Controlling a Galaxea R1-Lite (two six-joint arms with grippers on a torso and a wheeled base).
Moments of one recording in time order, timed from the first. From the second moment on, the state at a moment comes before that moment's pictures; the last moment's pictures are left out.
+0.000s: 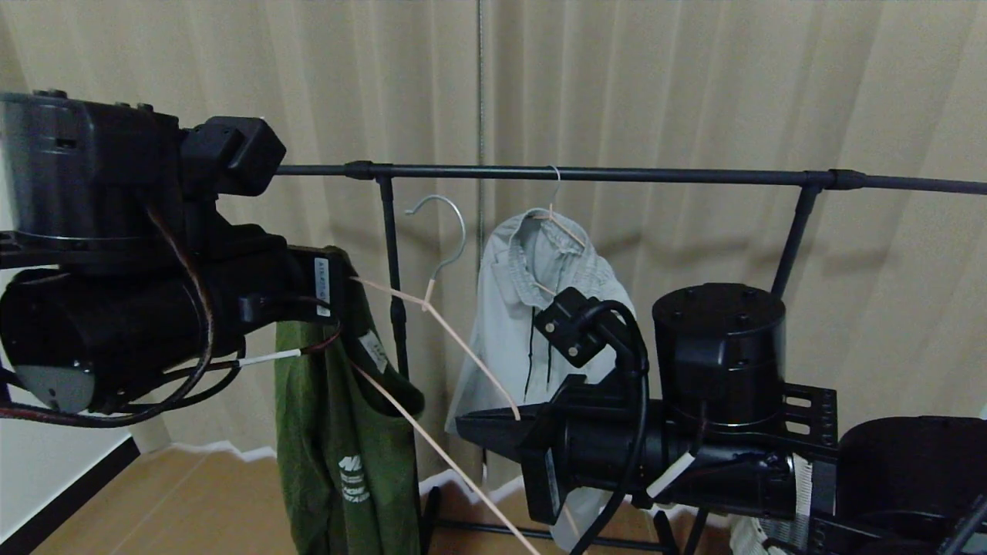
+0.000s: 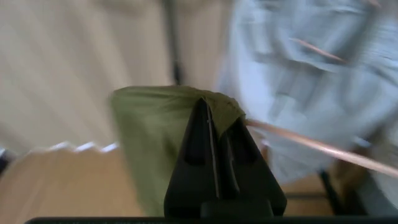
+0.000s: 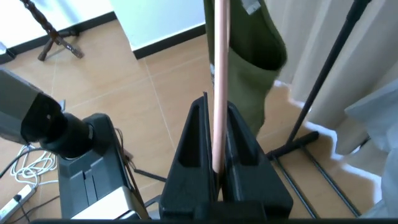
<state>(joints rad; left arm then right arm) -0.56 1.46 -0.99 -0.17 0.34 -0.05 0.89 1.78 -0.84 -0.59 0.24 0.27</state>
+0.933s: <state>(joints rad) -0.63 1.32 -0.87 -0.16 -0.08 0.07 0.88 1.79 -0.84 -0.60 0.24 0.28</state>
